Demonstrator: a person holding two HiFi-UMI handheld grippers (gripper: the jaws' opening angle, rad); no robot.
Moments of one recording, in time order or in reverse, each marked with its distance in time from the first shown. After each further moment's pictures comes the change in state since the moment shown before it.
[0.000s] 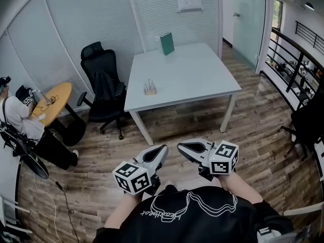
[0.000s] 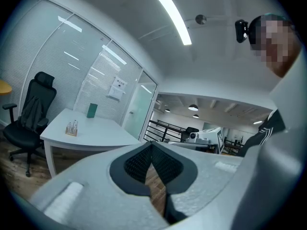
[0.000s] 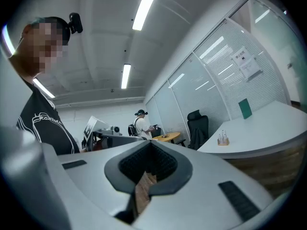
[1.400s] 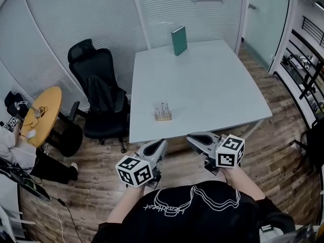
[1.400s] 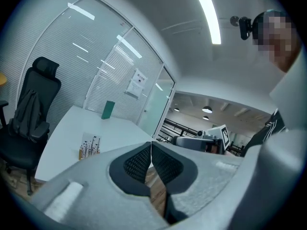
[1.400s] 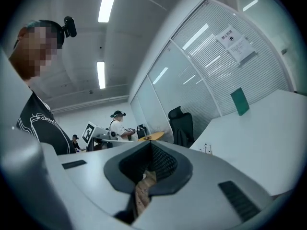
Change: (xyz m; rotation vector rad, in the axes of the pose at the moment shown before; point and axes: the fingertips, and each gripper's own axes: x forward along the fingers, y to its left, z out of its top) left arm 0.173 0.369 0.093 -0.086 0.054 0.052; right arm 0.220 -0.341 0.057 0.114 0.039 -0.095
